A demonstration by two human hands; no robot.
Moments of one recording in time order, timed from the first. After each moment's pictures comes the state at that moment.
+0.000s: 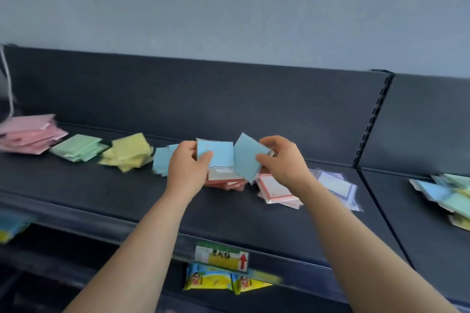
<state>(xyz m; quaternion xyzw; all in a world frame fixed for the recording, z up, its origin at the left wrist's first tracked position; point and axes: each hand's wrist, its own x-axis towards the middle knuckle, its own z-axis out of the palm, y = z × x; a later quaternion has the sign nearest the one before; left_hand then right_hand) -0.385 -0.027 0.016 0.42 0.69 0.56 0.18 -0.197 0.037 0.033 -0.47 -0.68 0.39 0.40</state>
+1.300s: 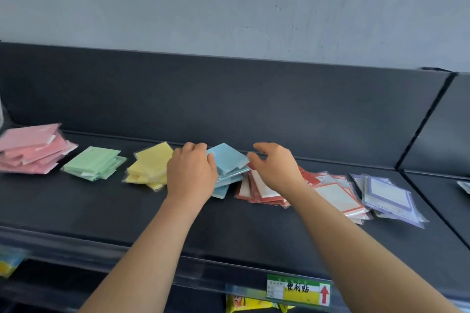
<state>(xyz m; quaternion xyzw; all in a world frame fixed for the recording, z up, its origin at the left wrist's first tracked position) -0.488 -0.012 0.020 0.57 0.77 0.29 -0.08 -0.324 0.047 0.024 -0.55 -0.76 0.20 0.29</state>
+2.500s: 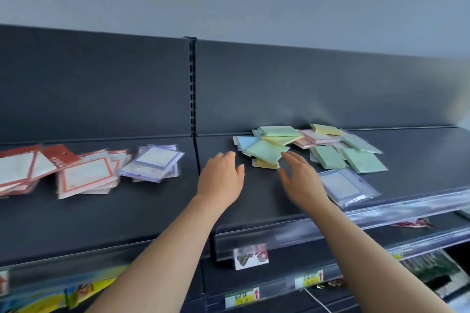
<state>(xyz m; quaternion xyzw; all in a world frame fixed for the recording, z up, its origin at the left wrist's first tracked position) 0.011 0.011 -0.025 0.76 0.58 0.26 0.12 0.193 -0.014 -0.029 -0.72 -0.65 0.04 0.26</state>
